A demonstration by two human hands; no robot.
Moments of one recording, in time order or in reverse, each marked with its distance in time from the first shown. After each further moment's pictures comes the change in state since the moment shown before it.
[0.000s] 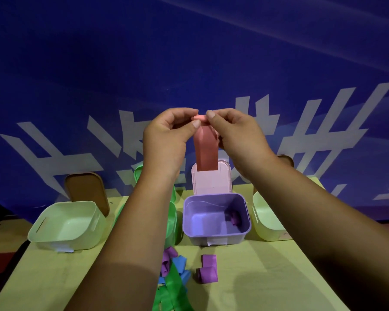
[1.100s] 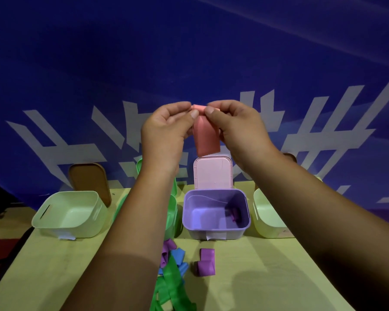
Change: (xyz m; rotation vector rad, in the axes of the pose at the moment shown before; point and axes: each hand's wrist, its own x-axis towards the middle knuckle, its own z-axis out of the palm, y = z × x) left_hand -0.013 0.004 -0.001 -0.112 0.082 -0.097; right_hand -0.004 -0.003 -0.001 0.087 -0.017 0.007
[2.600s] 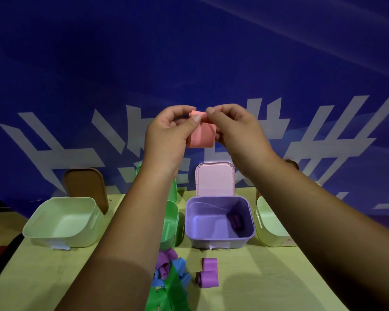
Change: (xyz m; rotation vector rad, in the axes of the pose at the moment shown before) left_hand 0.040 -0.019 -0.024 0.052 -0.083 -0.003; right_hand 0.021 0.008 0.028 0.038 0.002 0.001
